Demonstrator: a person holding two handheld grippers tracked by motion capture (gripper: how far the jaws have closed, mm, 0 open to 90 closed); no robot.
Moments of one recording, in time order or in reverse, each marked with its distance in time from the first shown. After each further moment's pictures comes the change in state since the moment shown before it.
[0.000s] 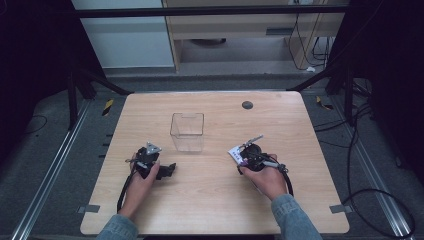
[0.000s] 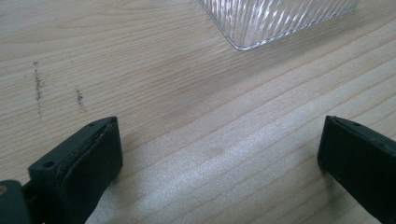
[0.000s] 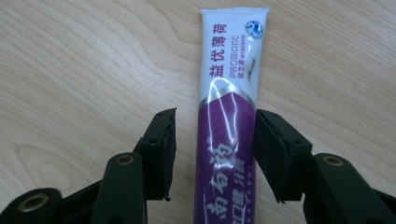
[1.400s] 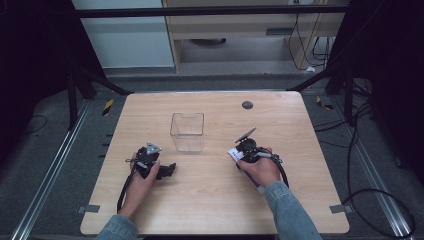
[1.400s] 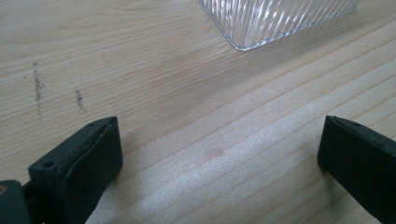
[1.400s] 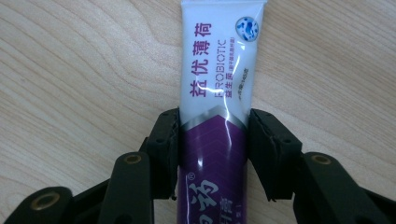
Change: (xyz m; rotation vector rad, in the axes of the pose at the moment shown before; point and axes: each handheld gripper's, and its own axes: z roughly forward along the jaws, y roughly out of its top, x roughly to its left) left arm 0.000 0.000 0.000 -0.001 -0.002 -0.001; right arm -0.010 0.022 0.023 0.135 -0.003 0.013
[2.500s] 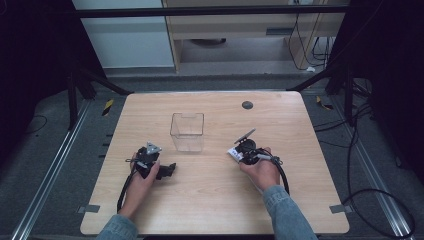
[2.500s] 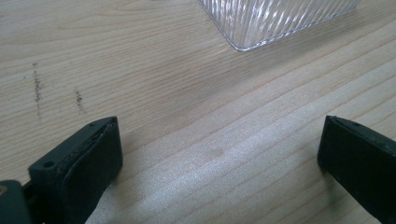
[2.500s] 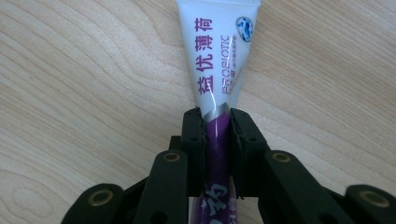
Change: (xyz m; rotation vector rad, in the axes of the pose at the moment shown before) left arm 0.000 0.000 0.000 -0.002 -0.001 -0.002; right arm 0.007 -0.003 -0.009 -0.022 -0.025 -0.003
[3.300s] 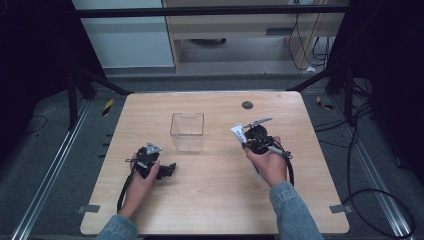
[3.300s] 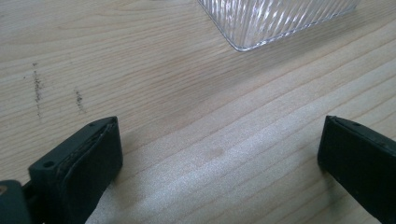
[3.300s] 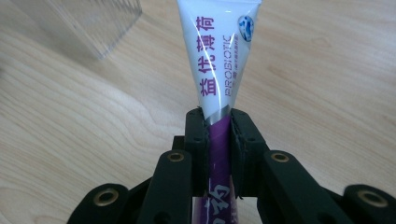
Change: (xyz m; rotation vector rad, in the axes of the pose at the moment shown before) left arm 0.000 0.000 0.000 0.000 0.000 0.000; right arm -0.020 0.012 -0.051 -0.280 0.003 0.069
